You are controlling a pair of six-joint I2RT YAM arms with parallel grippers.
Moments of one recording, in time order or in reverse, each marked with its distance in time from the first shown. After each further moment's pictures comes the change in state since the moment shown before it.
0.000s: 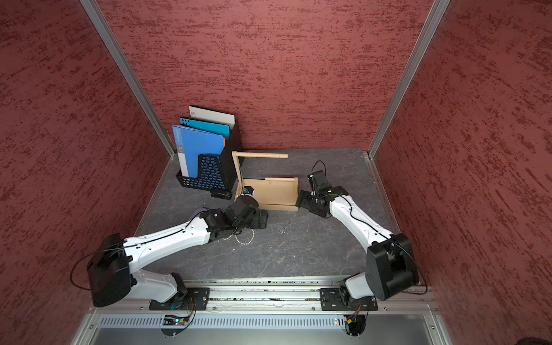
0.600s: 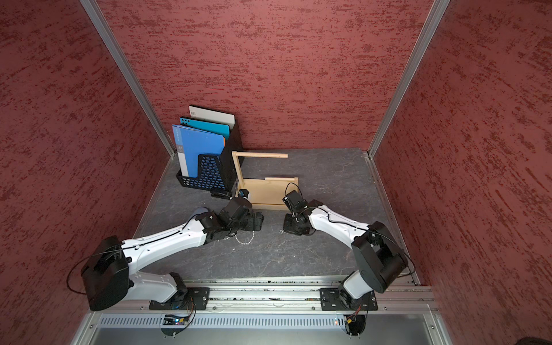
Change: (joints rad) left arm 0.080 -0.081 -0.148 0.060 0.090 0.015; right arm 0.279 0.108 -0.088 0.000 0.031 0.090
